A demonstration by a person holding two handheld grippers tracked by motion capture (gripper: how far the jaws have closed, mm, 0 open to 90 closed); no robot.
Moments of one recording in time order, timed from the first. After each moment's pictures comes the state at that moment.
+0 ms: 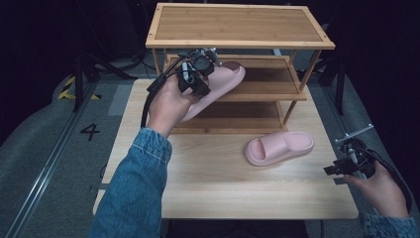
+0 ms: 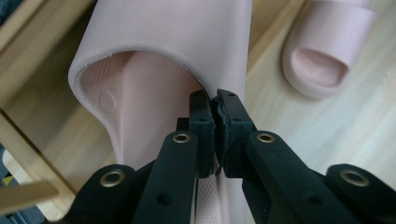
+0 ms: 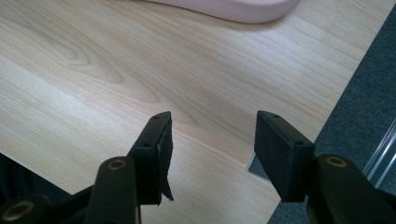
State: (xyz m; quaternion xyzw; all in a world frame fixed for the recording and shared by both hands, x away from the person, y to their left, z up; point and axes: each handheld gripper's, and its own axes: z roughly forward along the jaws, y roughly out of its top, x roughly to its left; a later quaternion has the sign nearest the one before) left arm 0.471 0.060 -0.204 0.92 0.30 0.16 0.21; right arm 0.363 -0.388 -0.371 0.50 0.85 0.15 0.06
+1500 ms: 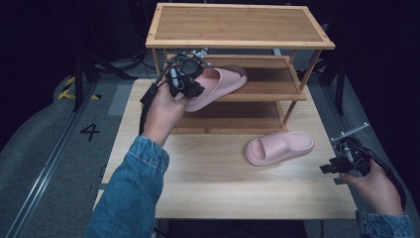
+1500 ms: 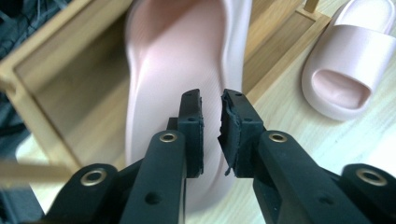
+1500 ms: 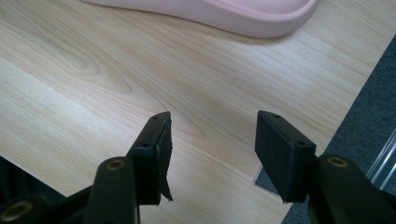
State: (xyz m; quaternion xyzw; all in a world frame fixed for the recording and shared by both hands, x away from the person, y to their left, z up) left arm 0.453 0.099 -0.215 0.88 0.34 0.19 0.26; right arm 0.368 -0.377 -0.370 0.49 0.86 0.15 0.06
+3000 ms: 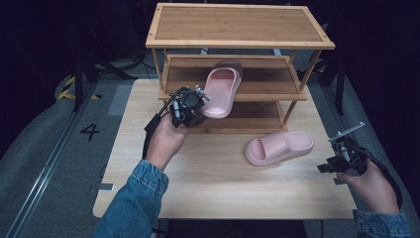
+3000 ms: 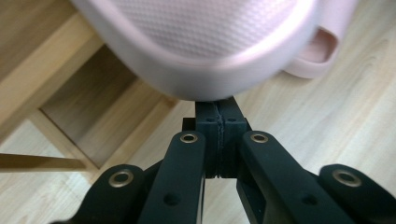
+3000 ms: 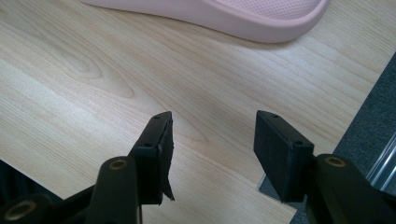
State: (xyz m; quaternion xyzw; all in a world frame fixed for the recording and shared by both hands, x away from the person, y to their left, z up) left arm 0.429 0.084 -0.285 0.90 0.31 0.12 0.26; right arm 0.370 -0.372 -0.372 0.49 0.86 0.15 0.06
